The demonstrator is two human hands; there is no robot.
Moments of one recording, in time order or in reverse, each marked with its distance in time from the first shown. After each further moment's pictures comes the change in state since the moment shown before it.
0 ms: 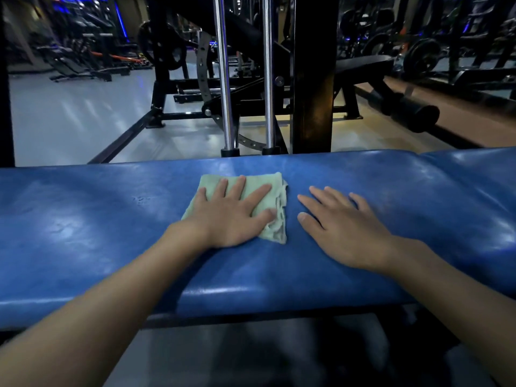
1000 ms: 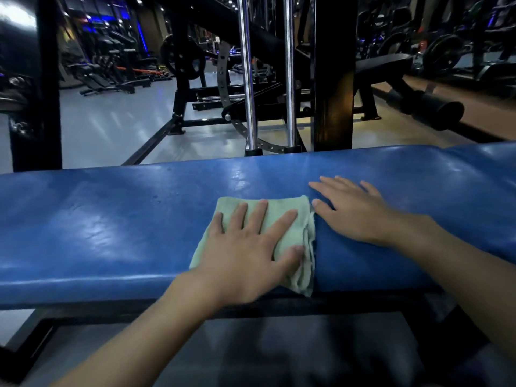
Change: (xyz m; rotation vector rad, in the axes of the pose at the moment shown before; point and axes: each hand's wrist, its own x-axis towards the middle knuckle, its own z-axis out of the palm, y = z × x) left_hand -0.097 0.005 0.016 0.052 0.063 0.043; right_hand 0.014 -0.021 -0.005 0.043 0.019 -0.002
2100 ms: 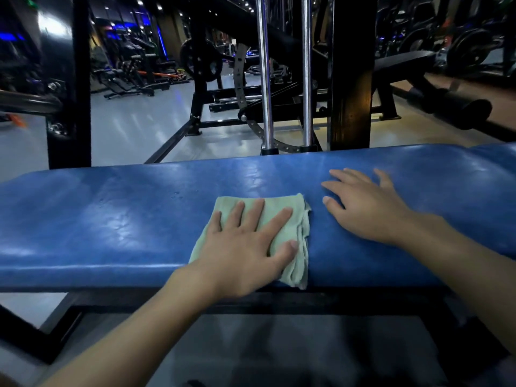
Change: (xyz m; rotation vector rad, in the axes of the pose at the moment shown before) left_hand -0.014 -0.022 0.001 -0.030 -0.008 -0.058; right_hand -0.005 -0.016 -0.004 -0.066 0.096 -0.038
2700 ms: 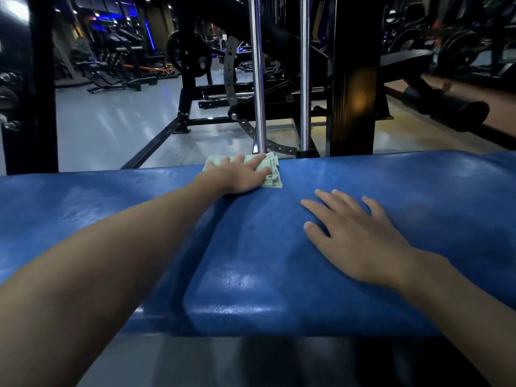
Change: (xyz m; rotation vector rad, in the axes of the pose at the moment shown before) left_hand 0.220 -0.067 -0.023 -0.080 -0.052 -0.152; right_hand 0.012 -0.018 0.019 0.048 -0.084 -0.011
